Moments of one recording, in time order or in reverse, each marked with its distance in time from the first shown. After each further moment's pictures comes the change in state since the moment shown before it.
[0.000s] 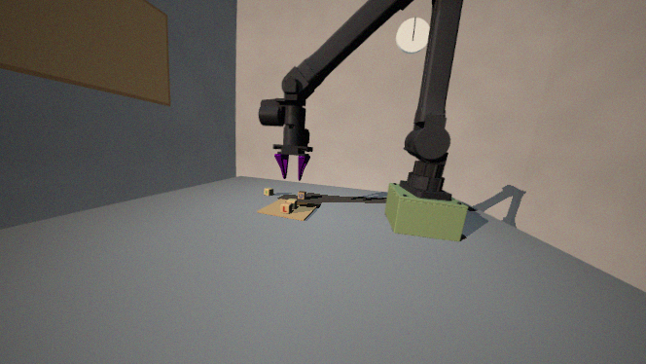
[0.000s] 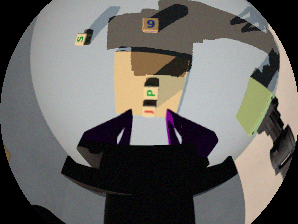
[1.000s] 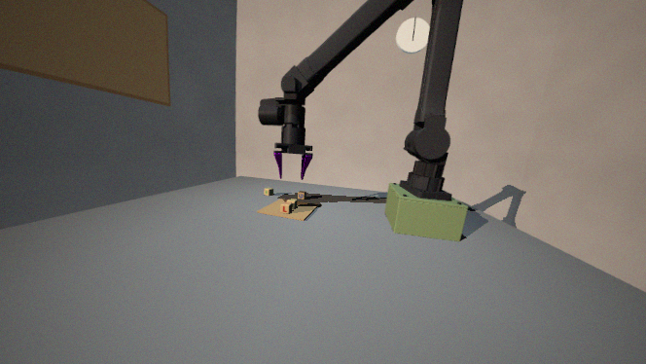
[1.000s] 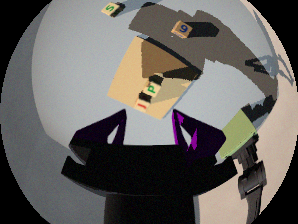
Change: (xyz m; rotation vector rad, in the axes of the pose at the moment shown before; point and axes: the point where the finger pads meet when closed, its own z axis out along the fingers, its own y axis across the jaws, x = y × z) arm 0.005 0.000 -0.003 0.000 0.036 -0.414
